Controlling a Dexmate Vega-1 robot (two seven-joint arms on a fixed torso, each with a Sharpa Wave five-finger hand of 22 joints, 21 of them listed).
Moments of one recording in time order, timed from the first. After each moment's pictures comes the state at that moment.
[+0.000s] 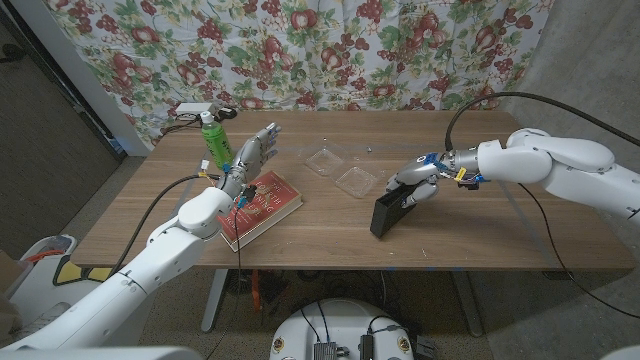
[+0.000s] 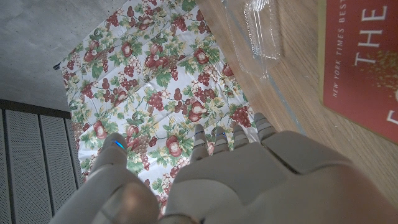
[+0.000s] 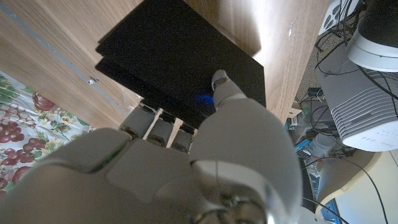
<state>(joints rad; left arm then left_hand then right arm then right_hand) 1.09 0.73 0.31 -1.78 -0.55 -0.14 0.11 0.19 0.00 0.45 -0.14 0.17 0.12 -0.07 0.19 0.18 -0.06 0.04 0.22 0.20 -0.17 0.08 0.18 0.18 -0.12 0.15 0.19 0.17 -0.80 -1.18 -0.42 -2.00 -0.43 0.43 0.58 1.14 0.17 0.31 -0.14 0.19 0.58 -0.15 0.42 0.31 0.47 -0.14 0.76 0.46 0.53 -0.05 0.59 0.69 0.72 -0.07 0.43 0.23</state>
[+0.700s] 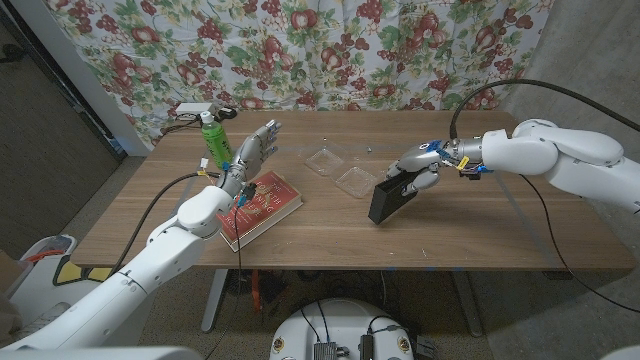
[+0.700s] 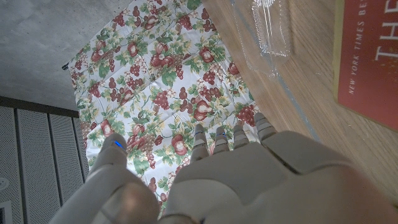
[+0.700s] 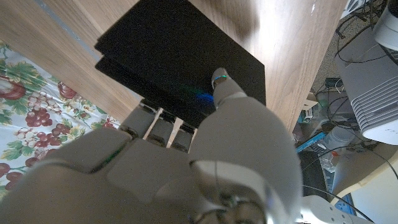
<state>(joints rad) 1.09 0.73 0.31 -1.79 -0.55 -0.16 0.11 0.19 0.00 0.45 -0.14 0.17 0.12 -0.07 0.19 0.18 -0.06 0.04 0.22 0.20 -0.17 0.08 0.18 0.18 -0.12 0.15 0.19 0.17 -0.81 -1.20 -0.38 -2.04 -0.41 0.37 0.55 1.16 0.15 0.31 -0.15 0.19 0.58 -0.15 0.43 0.33 0.48 -0.14 0.78 0.48 0.54 -0.05 0.58 0.72 0.72 -0.07 0.46 0.24</state>
